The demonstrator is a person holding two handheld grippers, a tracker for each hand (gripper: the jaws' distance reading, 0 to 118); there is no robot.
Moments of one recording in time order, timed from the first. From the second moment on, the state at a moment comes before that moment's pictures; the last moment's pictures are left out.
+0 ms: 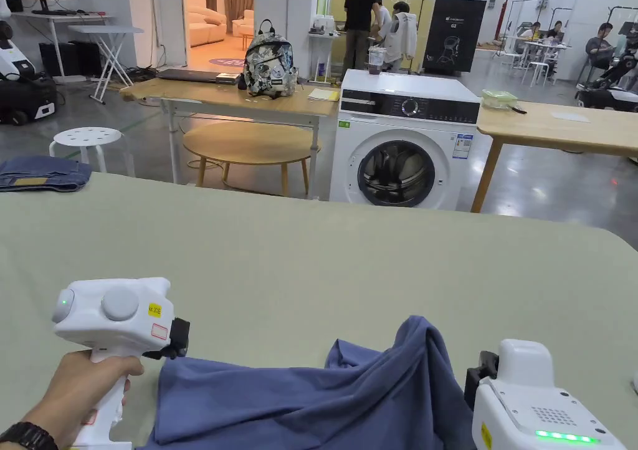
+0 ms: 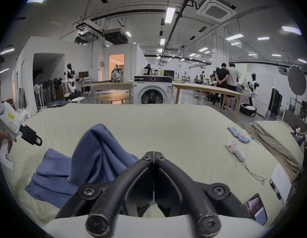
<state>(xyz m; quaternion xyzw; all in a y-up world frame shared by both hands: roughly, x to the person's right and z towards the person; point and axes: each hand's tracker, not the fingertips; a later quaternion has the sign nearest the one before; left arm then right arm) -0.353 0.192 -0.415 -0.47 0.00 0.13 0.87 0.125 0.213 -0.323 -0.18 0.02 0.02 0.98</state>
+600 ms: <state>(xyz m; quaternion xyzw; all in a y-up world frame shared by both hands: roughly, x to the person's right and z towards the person) -0.329 0.137 -0.457 -0.53 0.06 0.04 0.84 0.154 0.194 -0.337 -0.23 -0.01 0.02 0.97</state>
